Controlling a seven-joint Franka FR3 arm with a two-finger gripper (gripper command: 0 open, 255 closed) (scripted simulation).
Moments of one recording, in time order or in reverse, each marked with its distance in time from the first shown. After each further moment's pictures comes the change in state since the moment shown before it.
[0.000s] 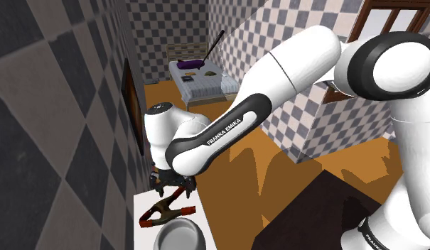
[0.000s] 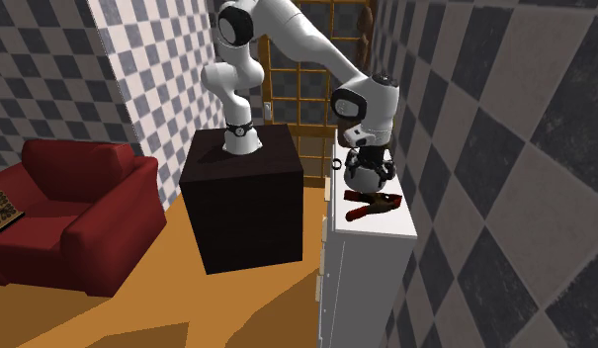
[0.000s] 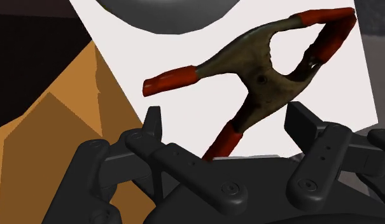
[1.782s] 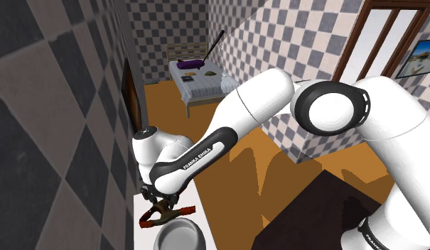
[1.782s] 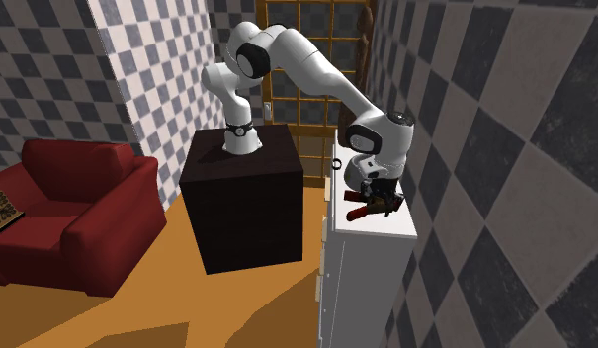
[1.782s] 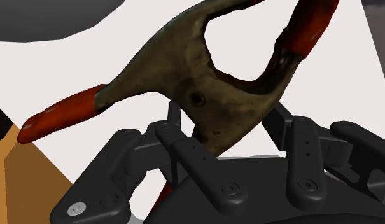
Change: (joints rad) arm 0.134 0.306 -0.105 0.310 -0.066 0.007 0.111
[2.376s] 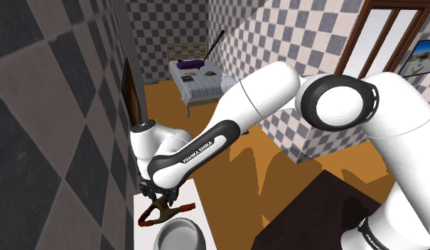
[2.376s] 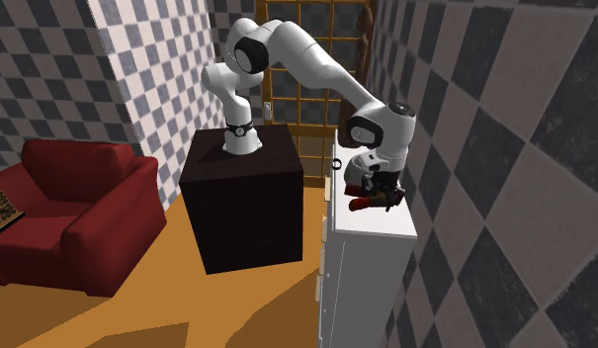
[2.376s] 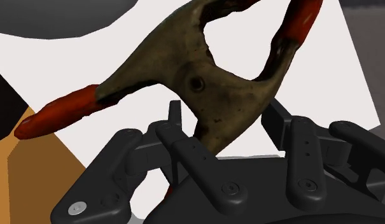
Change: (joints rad) arm -0.010 -0.044 0.013 -0.013 0.012 -0.032 -0.003
